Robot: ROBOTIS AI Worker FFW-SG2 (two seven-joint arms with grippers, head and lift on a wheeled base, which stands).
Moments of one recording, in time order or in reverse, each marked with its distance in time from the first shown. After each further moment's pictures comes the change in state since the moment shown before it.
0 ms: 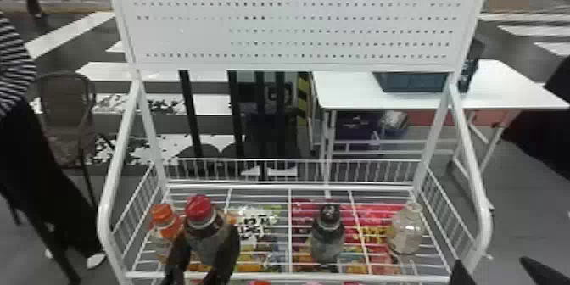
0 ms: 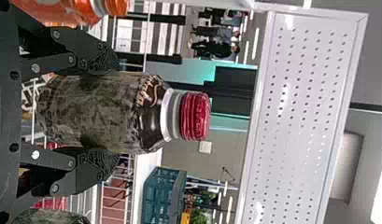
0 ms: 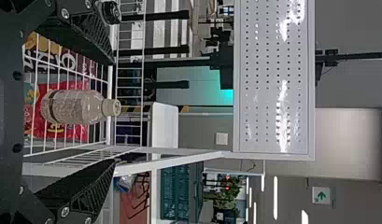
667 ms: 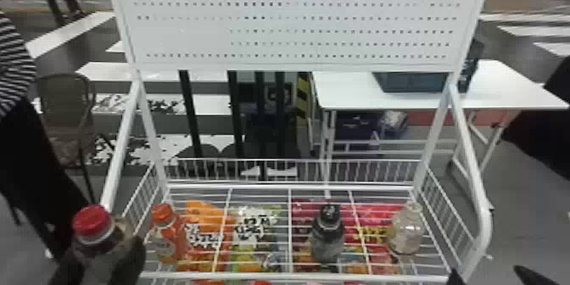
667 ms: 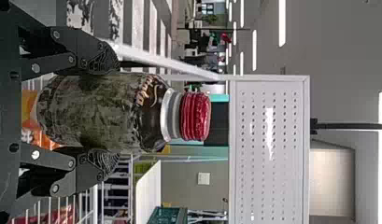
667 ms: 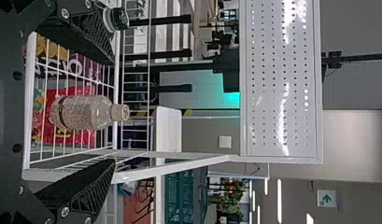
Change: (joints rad) left arm 0.269 -0.009 0.340 -0.208 0.018 -0.004 -0.131; right arm 0.010 -0.008 0.007 0.037 -0.013 -0.039 0.011
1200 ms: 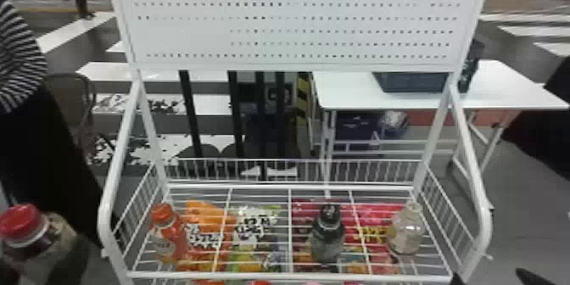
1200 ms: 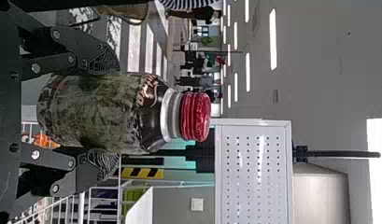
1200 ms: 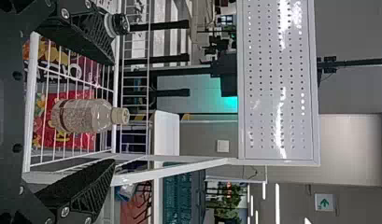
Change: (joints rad) left arm 0.054 -0.119 0.191 -0.066 0.057 0.025 -0.123; right arm 0.018 -0.007 -0.011 0.012 -0.017 -0.042 0.020
